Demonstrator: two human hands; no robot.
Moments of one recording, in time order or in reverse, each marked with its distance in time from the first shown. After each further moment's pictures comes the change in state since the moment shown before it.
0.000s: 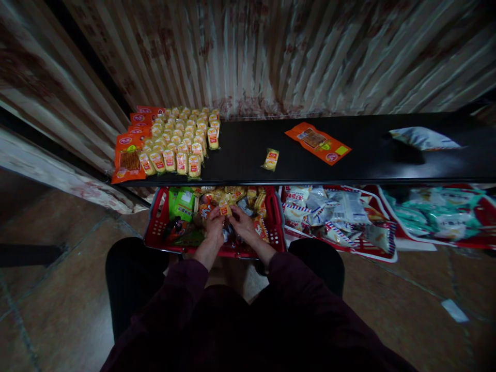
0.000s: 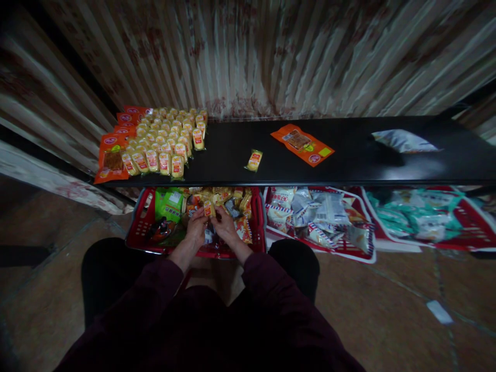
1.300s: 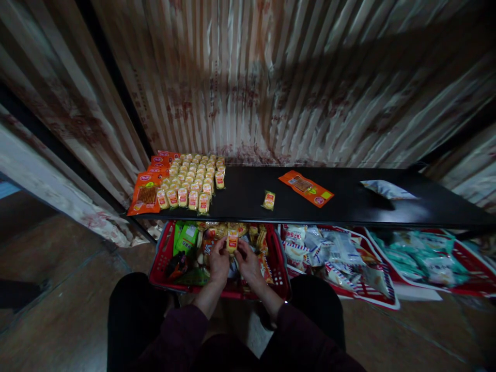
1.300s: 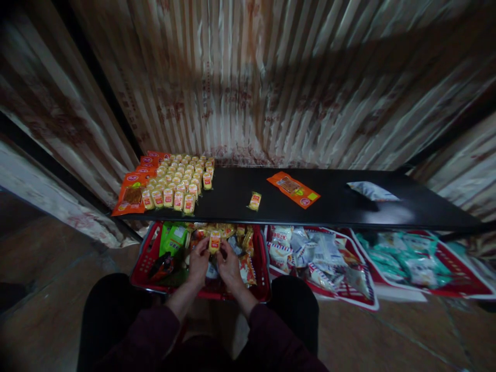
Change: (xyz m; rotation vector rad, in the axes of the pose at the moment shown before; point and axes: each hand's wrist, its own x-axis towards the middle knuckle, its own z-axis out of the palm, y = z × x) left_hand -0.022 0.026 -0.003 0.379 -0.171 0.415; right_hand -0.021 -0.042 0.008 -0.113 0.142 -0.190
